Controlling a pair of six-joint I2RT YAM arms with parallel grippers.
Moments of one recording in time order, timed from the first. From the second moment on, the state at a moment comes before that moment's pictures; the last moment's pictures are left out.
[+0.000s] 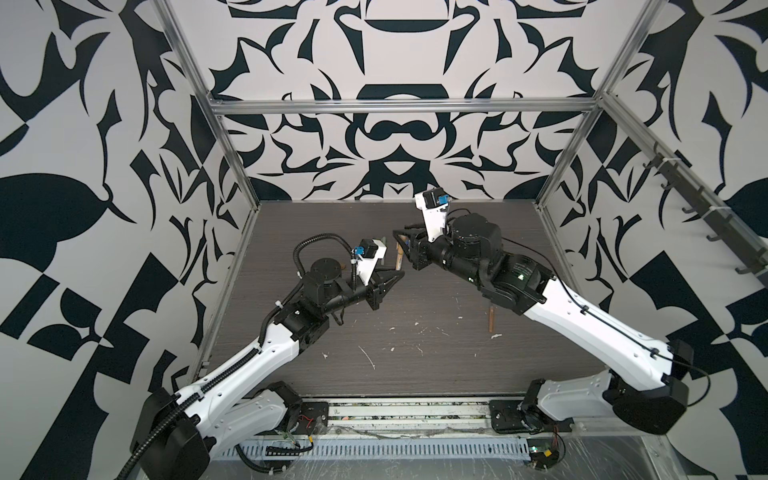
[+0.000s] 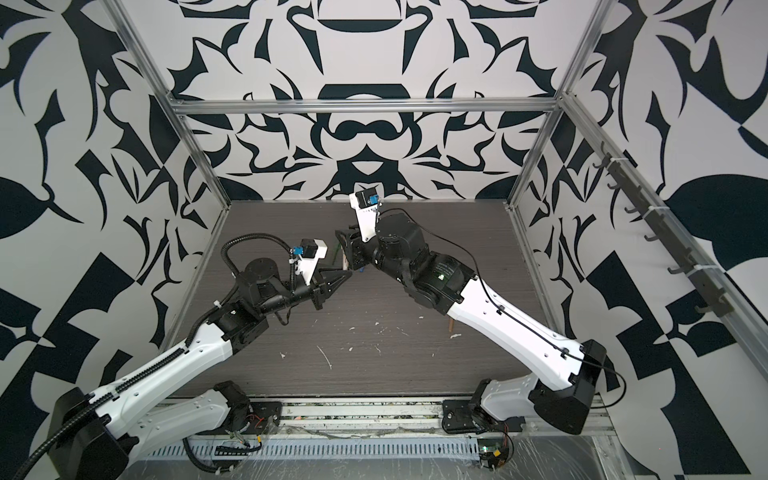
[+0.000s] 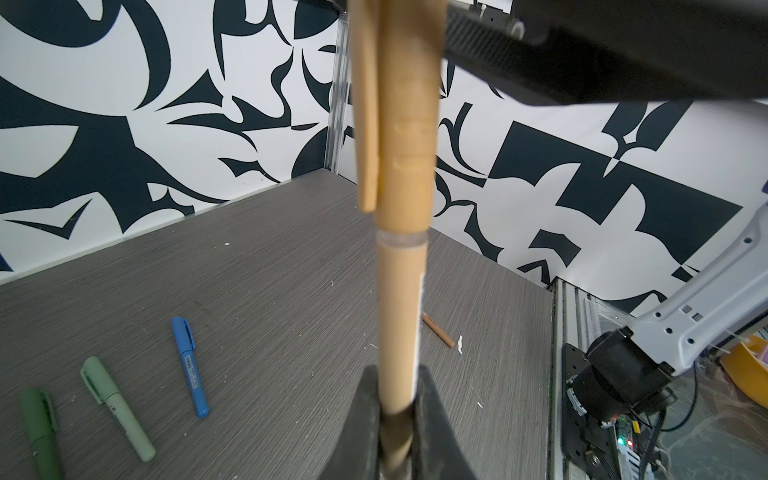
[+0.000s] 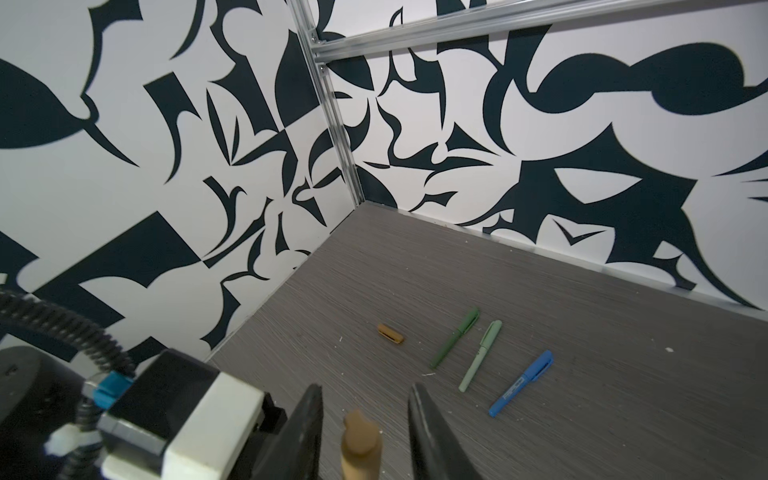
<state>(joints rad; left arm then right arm) -0.68 1.03 0.73 0.18 0.44 -0.18 0.91 1.33 1.47 -0.38 0.12 0.32</state>
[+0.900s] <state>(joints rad) -0.71 1.04 0.81 0.06 0.40 -0.22 0.88 1.20 1.18 -0.04 0.07 0.43</state>
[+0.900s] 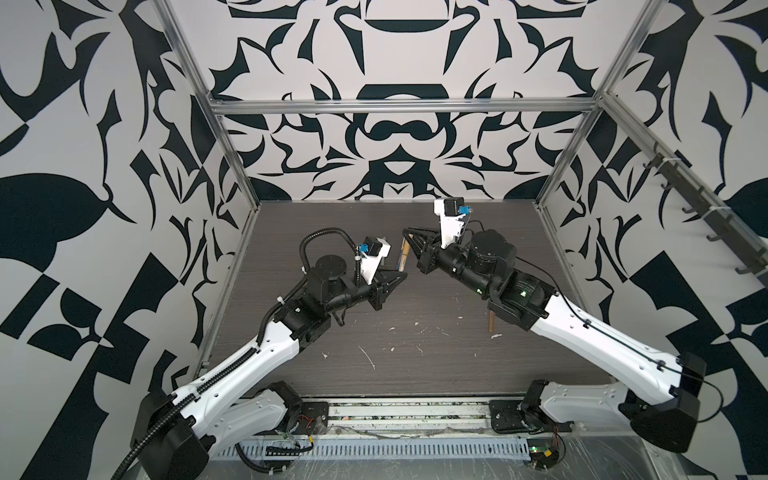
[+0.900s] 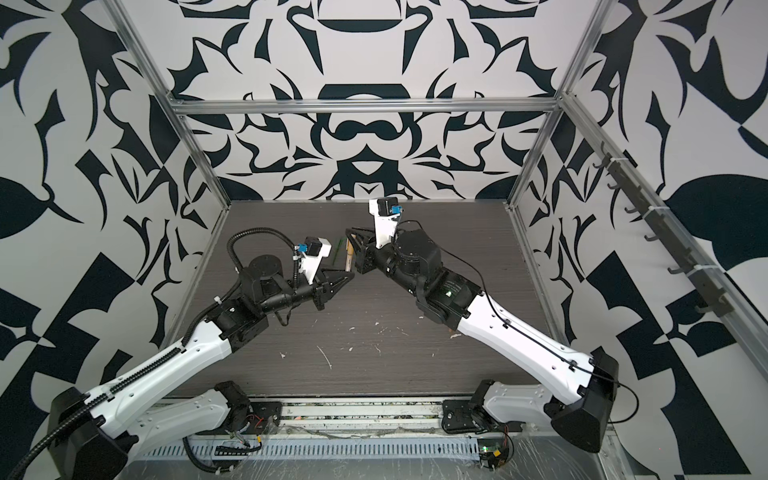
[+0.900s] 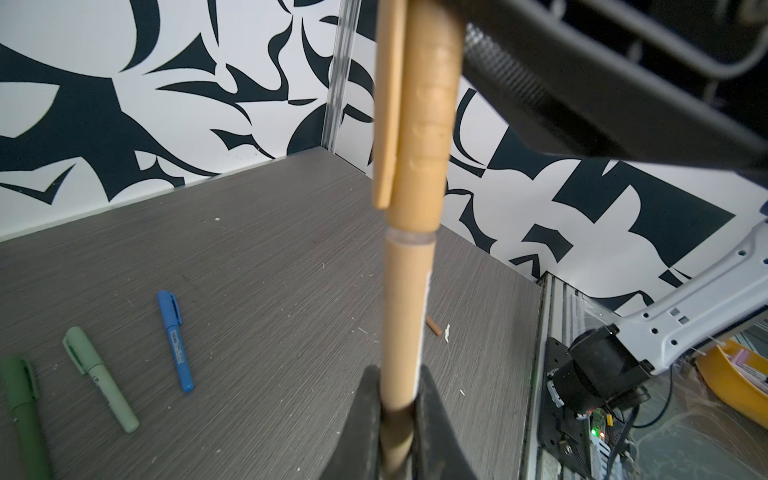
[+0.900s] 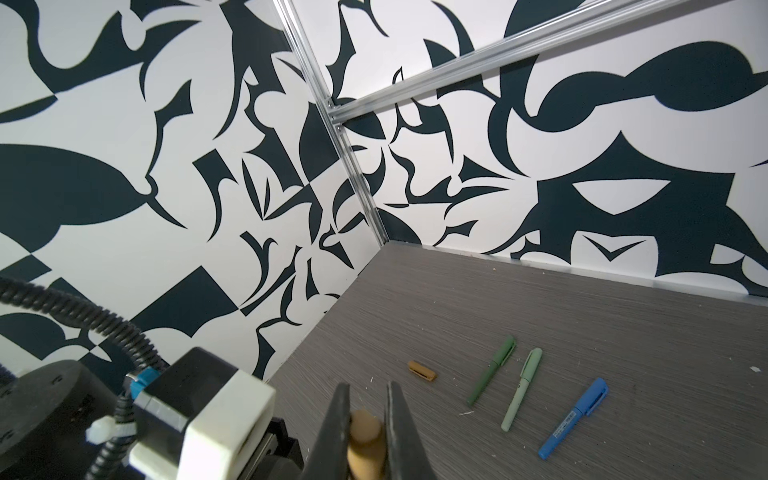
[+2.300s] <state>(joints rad) -0.65 1.06 0.72 -0.03 0.38 -0.36 0.97 1.02 1.10 -0.28 0.28 0.41</state>
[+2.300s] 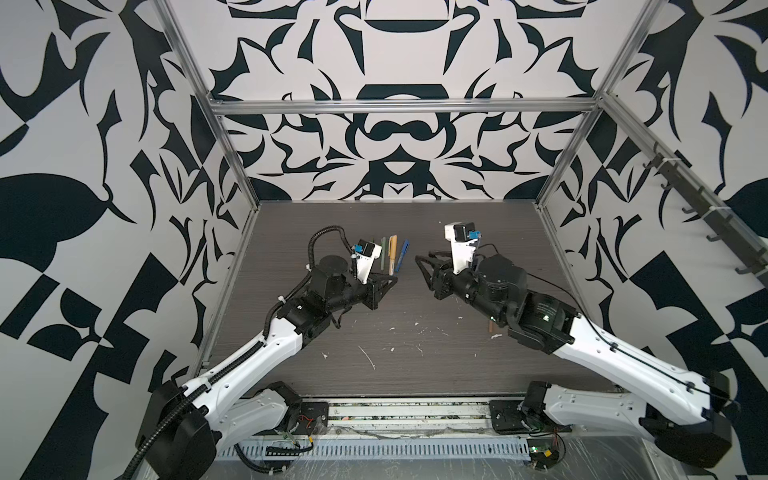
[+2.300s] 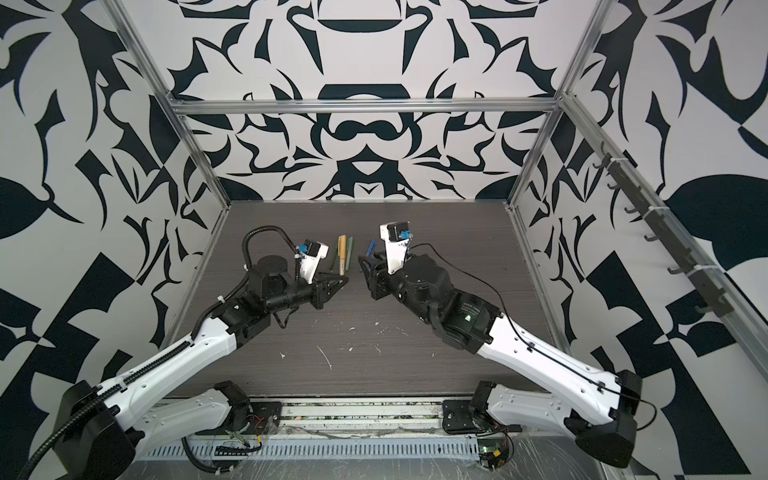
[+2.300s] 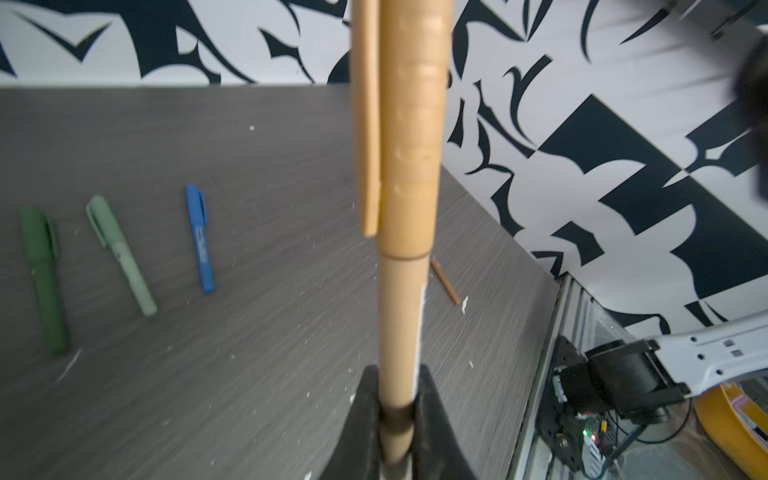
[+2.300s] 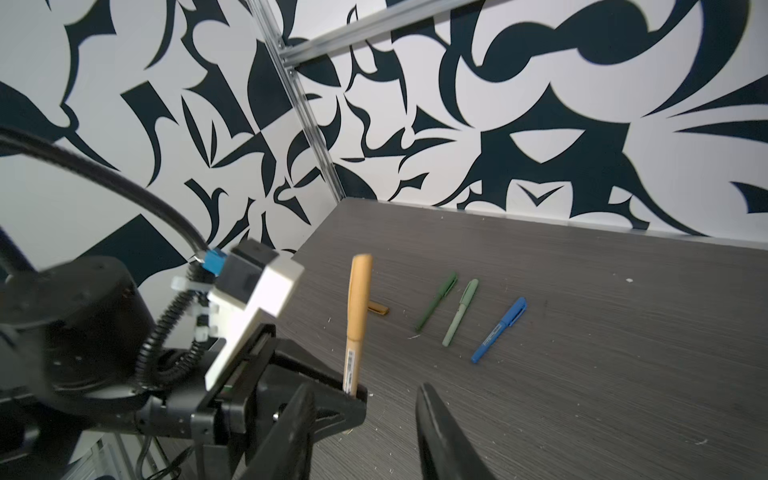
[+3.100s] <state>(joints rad) -0.67 1.59 1.15 -0.34 0.23 -0.46 0.94 0.70 0.73 -0.66 0.48 0.71</state>
